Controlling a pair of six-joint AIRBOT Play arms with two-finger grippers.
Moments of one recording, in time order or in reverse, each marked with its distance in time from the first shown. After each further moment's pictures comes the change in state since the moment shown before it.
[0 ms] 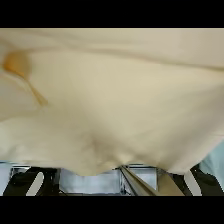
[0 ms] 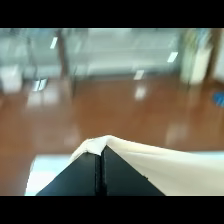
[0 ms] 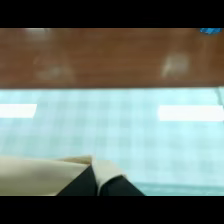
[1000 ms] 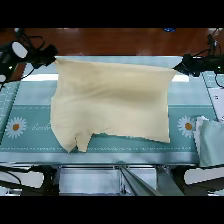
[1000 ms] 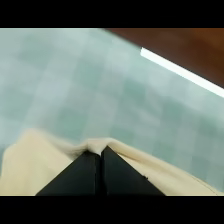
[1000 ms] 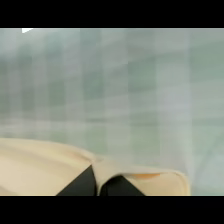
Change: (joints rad) left arm -0.048 -1.067 -0.156 -0.154 0.481 -0.379; right arm 0.001 -1.006 -0.284 0.381 -0.531 -0.231
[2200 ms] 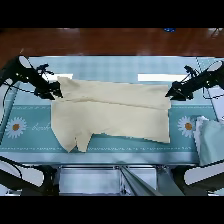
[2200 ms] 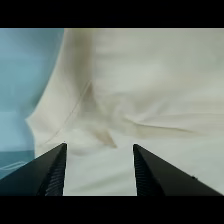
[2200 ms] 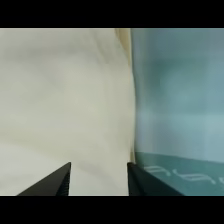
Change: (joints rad) left arm 0.129 -0.126 -0.048 -0.045 -0.631 0.364; right arm 0.001 -0.054 -0.113 -0.260 0.296 0.080
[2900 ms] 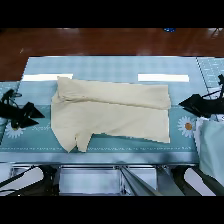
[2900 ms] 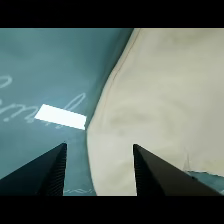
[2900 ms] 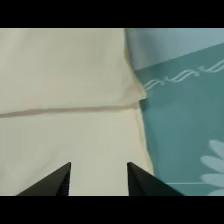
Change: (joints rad) left arm 0.411 0.519 -0.677 -0.192 0.046 0.091; right arm -0.188 0.714 -0.675 0.201 -0.227 -0.139
